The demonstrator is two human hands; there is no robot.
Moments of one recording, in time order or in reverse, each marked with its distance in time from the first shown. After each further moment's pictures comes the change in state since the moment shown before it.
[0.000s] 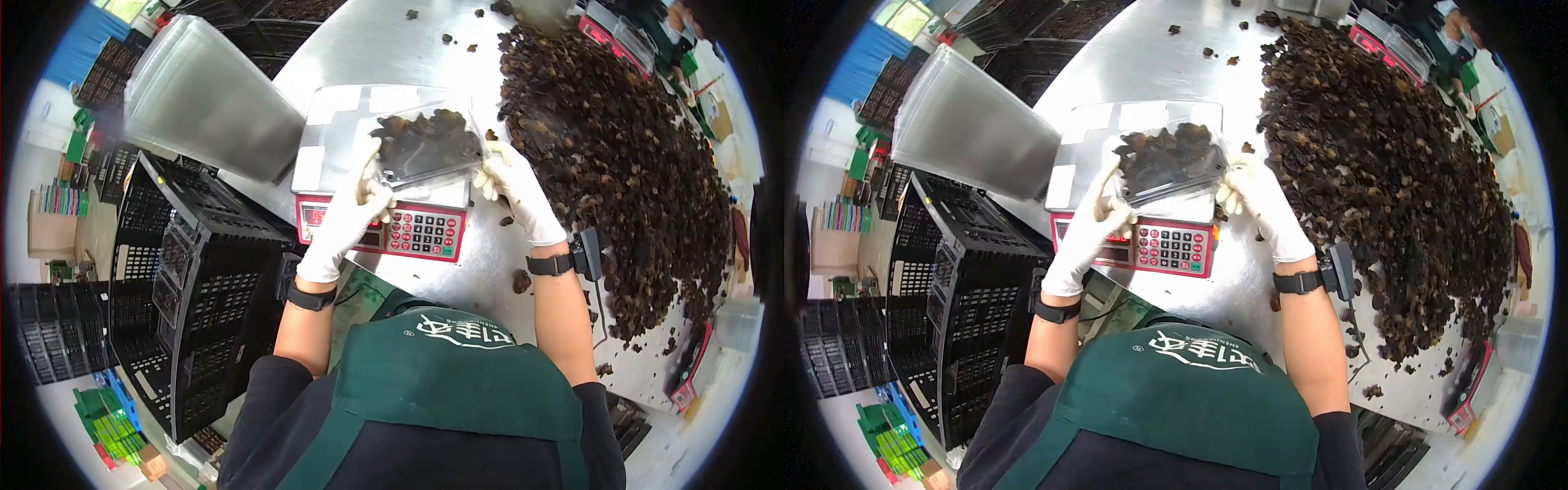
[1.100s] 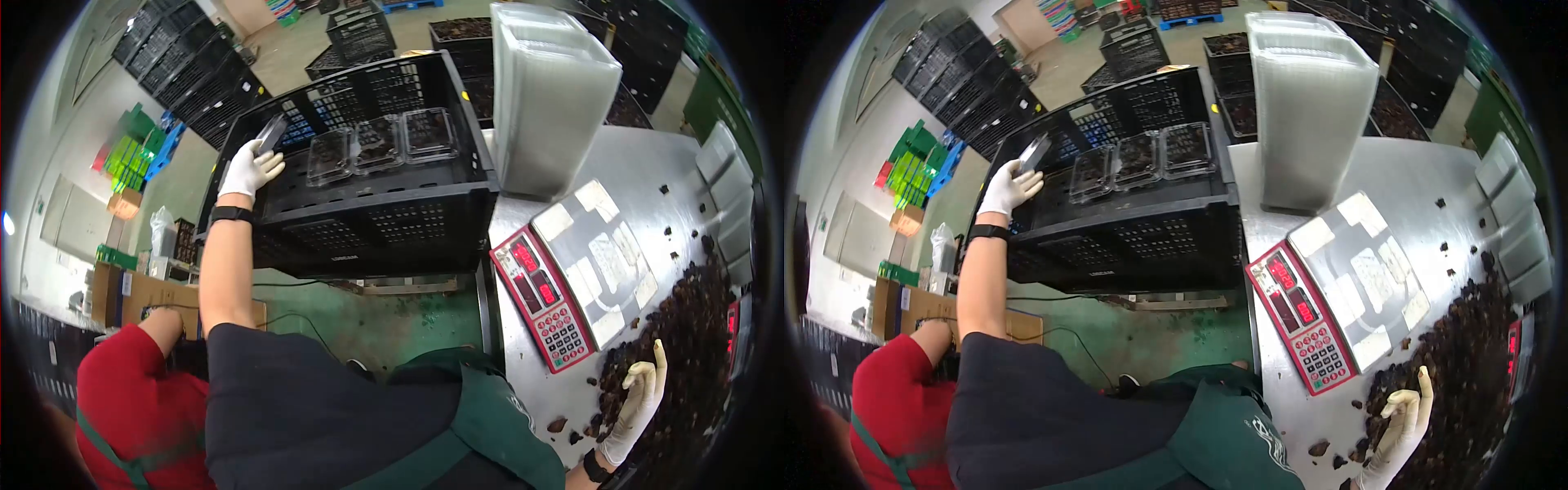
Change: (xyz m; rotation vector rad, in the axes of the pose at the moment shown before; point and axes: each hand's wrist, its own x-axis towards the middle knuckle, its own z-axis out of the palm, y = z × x) left_hand -0.405 0.084 -0.325 -0.547 1.662 0.045; right_hand -0.066 -0.068 0.021 -0.212 -0.066 -0.228
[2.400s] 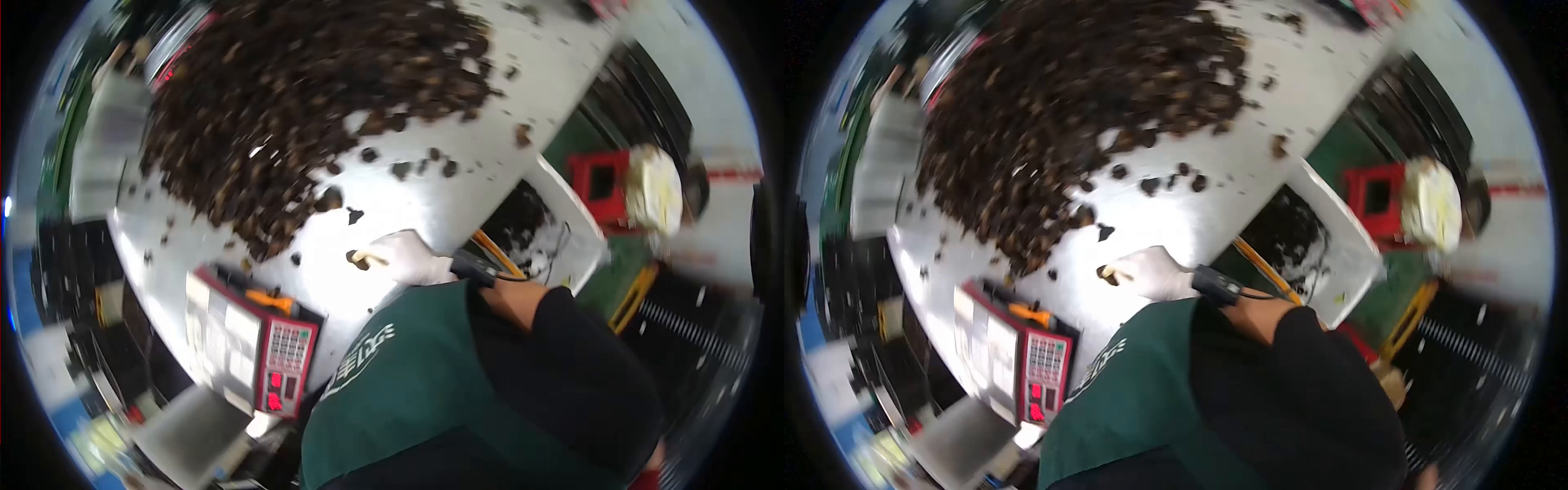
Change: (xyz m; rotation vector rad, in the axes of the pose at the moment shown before) left_hand -0.322 -0.084 0.436 0.869 -1.286 1.592; right_hand -0.197 0.167 0.003 -0.398 0.742 0.076
